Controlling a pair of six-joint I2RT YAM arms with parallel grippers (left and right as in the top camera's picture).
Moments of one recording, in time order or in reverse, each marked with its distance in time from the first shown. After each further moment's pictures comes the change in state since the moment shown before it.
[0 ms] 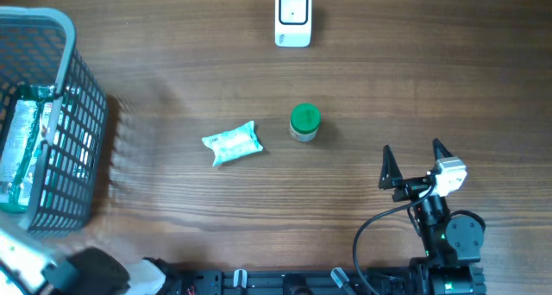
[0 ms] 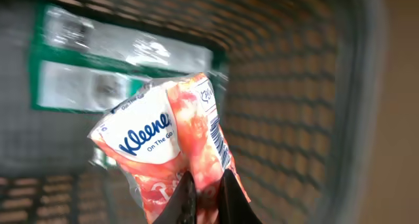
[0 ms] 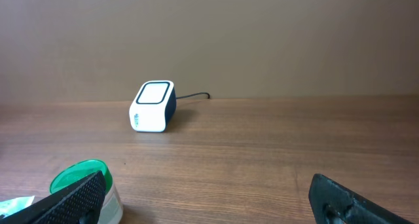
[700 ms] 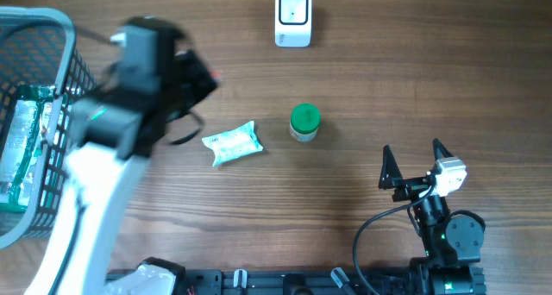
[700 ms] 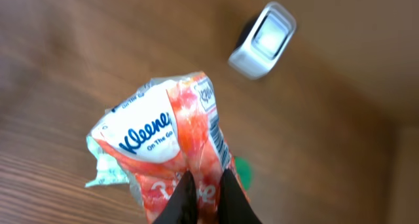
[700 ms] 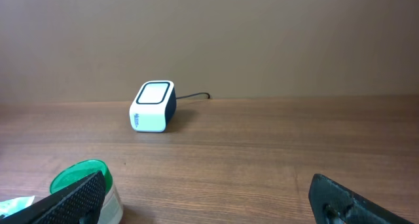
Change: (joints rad) left arm -1.191 -0.154 -0.254 0.161 -0.188 0.051; right arm 0.000 0.000 0.000 0.000 0.000 0.000
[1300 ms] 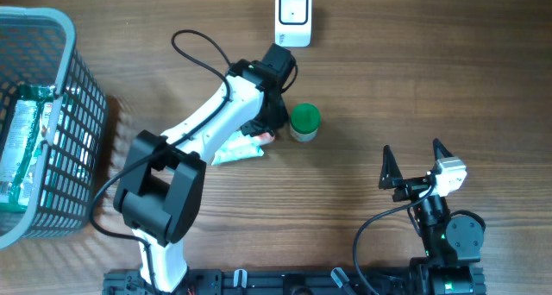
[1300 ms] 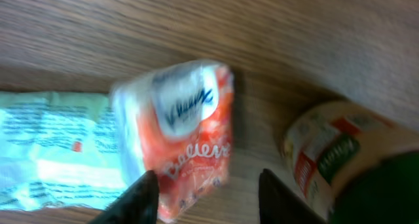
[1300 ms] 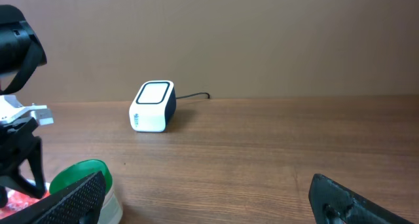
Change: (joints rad) left arm -0.216 0.590 -0.063 0.063 0.029 -0.003; right arm 0.000 0.000 0.000 0.000 0.000 0.000
